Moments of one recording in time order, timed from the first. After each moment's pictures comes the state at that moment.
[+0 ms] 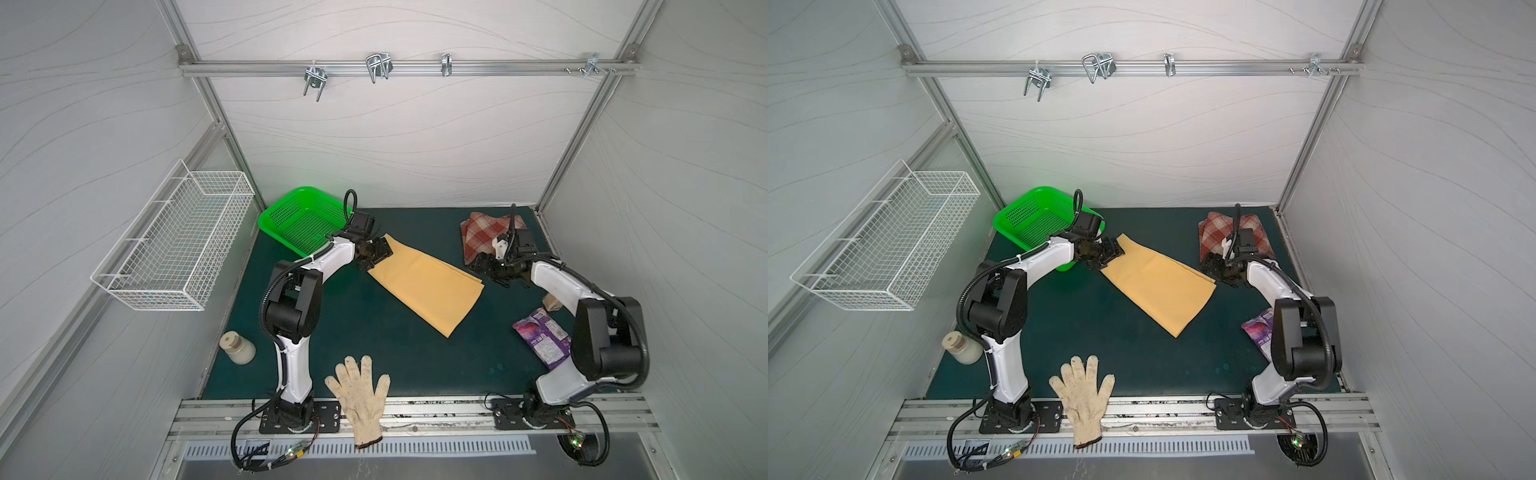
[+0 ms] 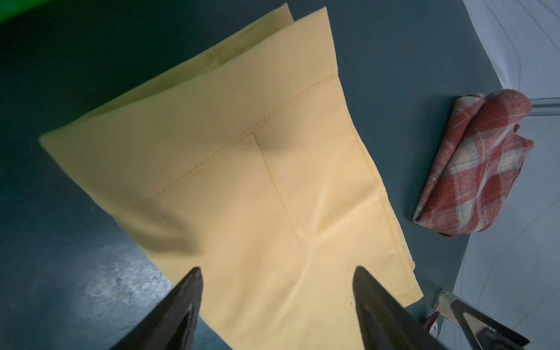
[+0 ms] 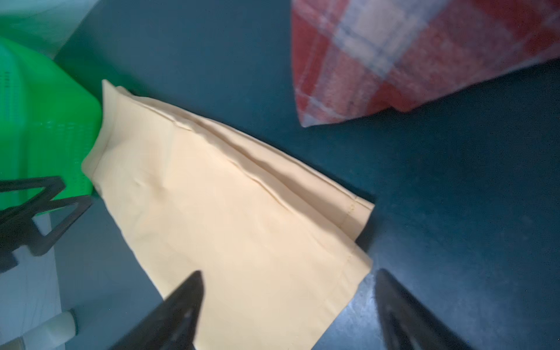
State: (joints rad) left arm -0.33 1.97 1.46 -0.51 0.26 -0.74; right arm 0.15 1.54 1.04 -0.48 -0.36 0.39
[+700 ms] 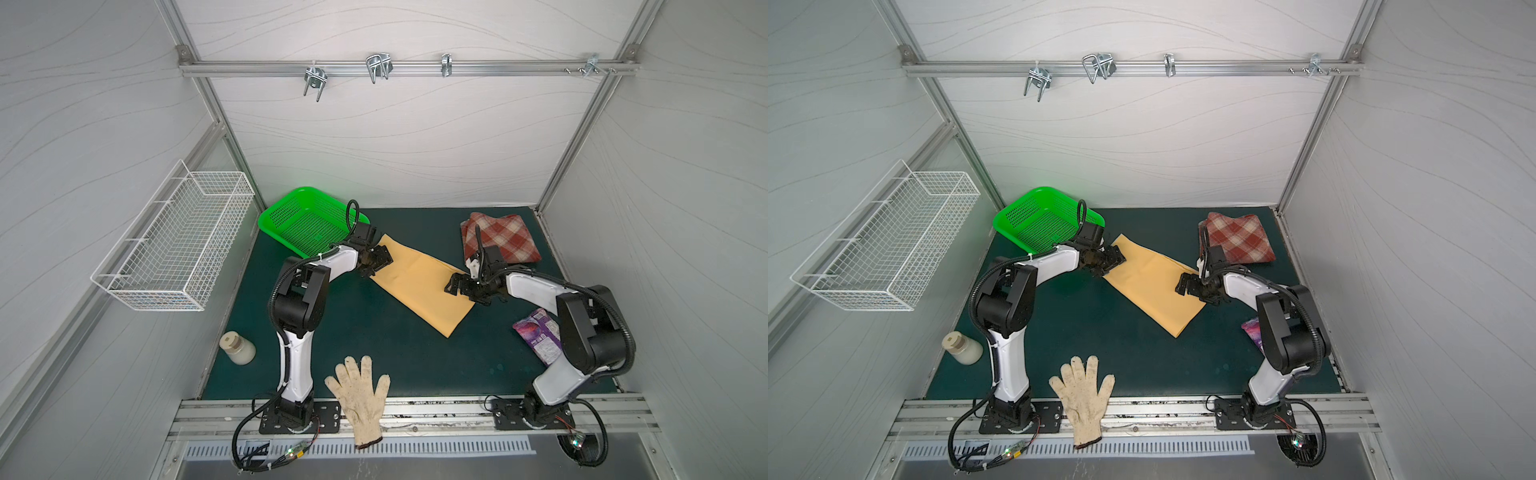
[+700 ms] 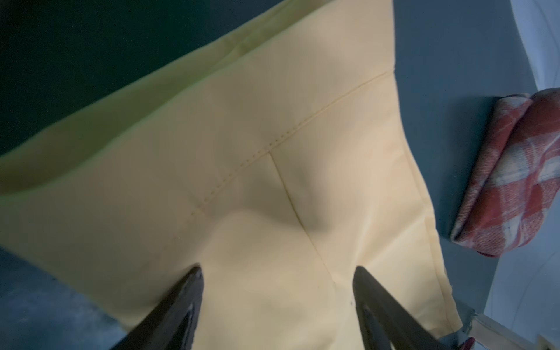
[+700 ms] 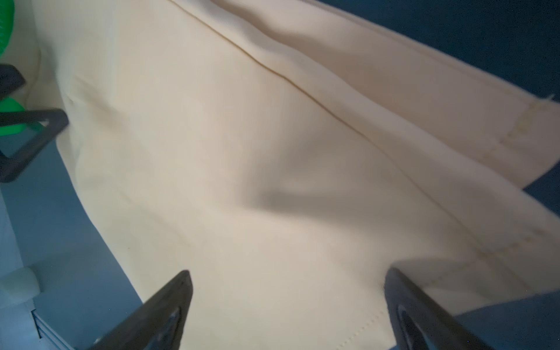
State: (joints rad) left arm -0.33 2.03 1.35 -0.33 0.23 -0.74; right arm 0.32 1.66 0.93 -0.38 -0.33 0.45
